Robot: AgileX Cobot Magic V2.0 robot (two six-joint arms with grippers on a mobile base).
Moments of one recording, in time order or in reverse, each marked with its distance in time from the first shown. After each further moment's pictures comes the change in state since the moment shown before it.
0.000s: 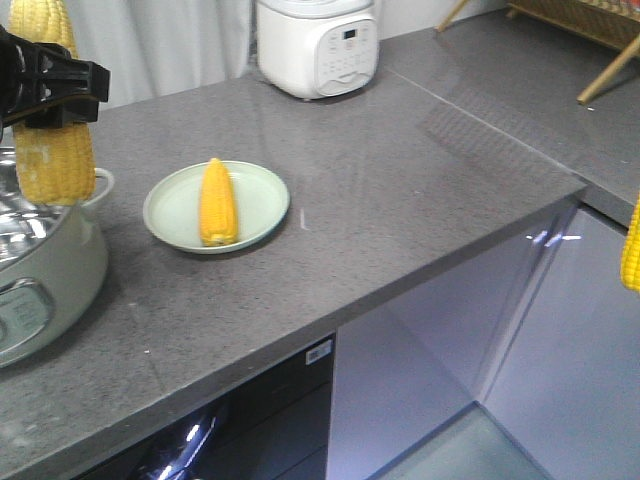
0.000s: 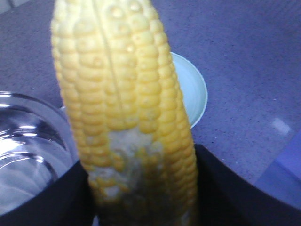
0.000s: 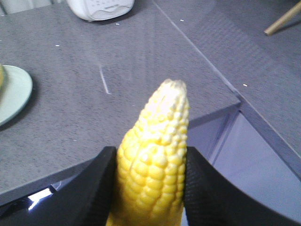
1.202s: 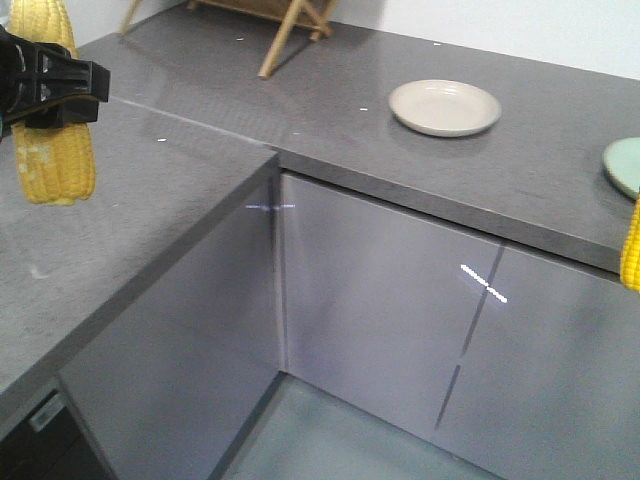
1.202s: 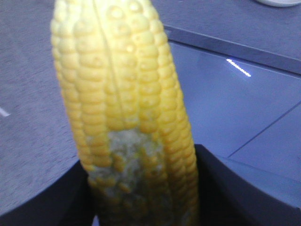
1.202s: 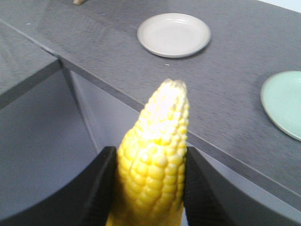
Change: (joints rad) left arm 0.000 0.000 0.000 0.000 0.000 0.000; right arm 0.000 0.000 0.000 0.000 0.000 0.000
